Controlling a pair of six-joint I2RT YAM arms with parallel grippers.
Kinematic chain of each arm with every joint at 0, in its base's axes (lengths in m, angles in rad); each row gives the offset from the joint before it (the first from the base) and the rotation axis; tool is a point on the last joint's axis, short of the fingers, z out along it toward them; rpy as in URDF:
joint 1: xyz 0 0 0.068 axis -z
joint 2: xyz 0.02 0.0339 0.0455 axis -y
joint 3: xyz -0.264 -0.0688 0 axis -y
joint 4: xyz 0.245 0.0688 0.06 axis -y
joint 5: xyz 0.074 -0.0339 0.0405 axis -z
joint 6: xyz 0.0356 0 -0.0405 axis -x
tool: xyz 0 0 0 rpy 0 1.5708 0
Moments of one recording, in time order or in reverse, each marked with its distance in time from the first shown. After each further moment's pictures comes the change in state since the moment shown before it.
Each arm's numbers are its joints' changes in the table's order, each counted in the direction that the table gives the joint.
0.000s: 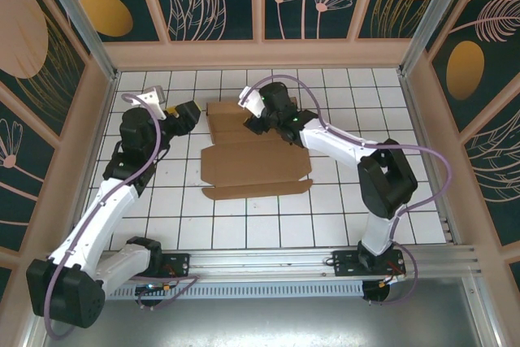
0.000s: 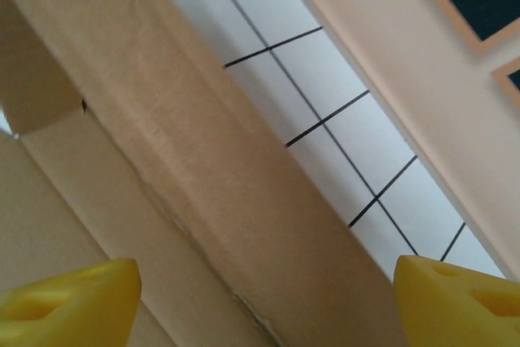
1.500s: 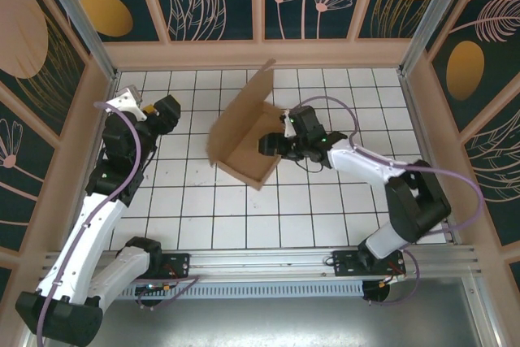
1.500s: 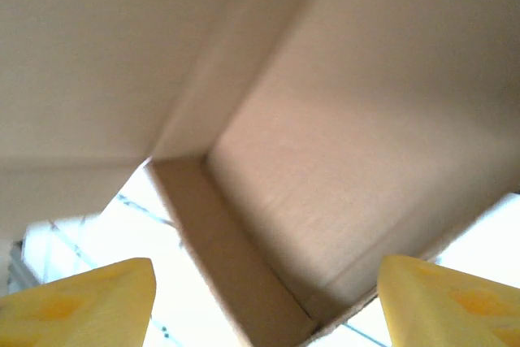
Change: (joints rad) left arm 0.000 0.125 0.085 -0.177 -0.245 0.055; right arm 0.085 0.309 -0.394 -0.056 -0.446 -1.138
